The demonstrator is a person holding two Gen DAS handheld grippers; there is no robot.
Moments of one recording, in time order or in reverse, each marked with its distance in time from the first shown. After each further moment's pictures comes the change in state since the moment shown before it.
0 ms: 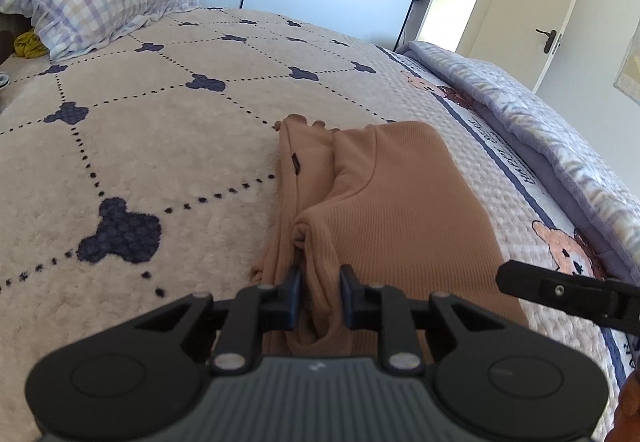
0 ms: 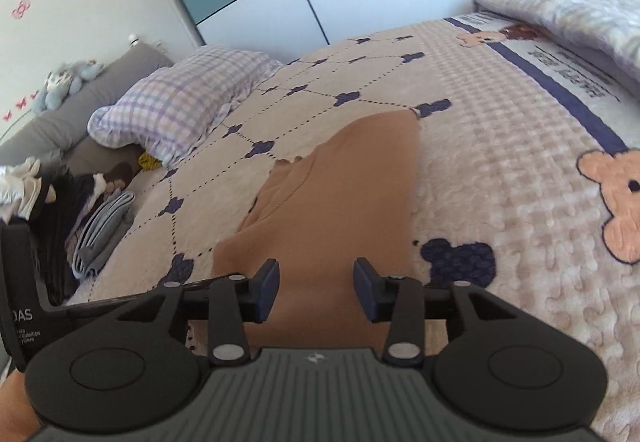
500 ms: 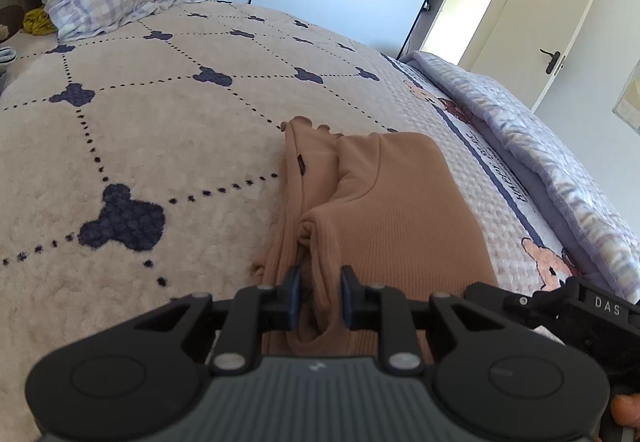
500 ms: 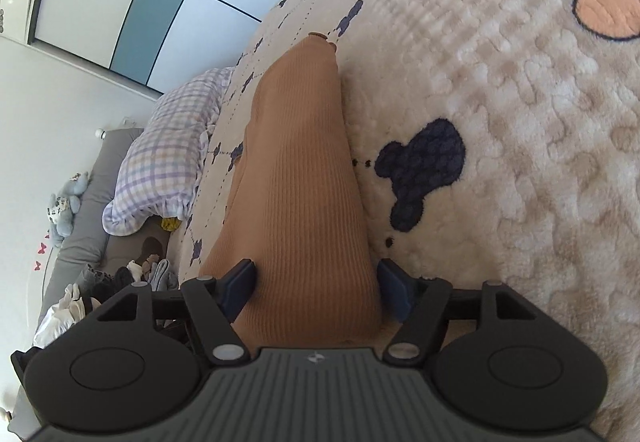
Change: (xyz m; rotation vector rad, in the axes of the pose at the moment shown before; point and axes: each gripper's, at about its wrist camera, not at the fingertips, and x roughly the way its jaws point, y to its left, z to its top) left arm -0.005 0.008 -0.001 -0.072 -0.005 -0.028; right arm 0.033 -0.055 -0.029 0.510 0.088 0.163
